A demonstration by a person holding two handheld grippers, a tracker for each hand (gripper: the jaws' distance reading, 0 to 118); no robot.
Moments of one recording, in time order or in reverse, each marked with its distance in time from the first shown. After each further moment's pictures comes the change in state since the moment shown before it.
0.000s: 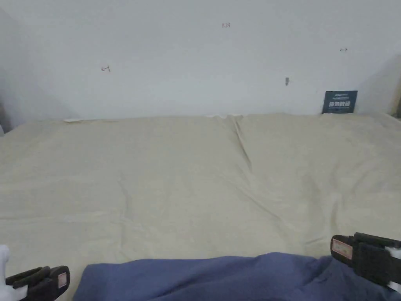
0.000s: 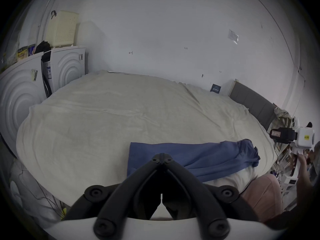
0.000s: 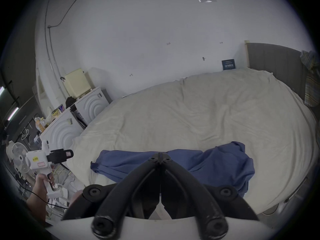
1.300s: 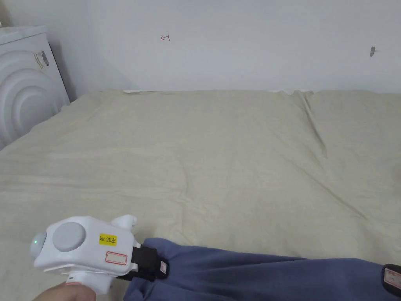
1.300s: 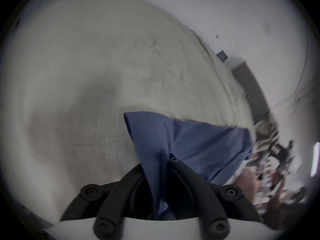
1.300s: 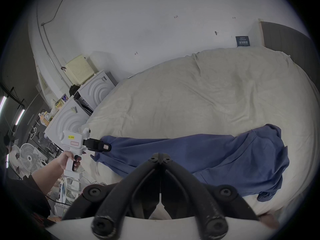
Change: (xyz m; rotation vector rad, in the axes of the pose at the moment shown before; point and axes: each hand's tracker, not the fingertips) left arm -0.070 0.017 -0.174 -0.502 -0.167 0.153; right arm -0.031 -0.008 -0.081 -0.193 0.074 -0.029
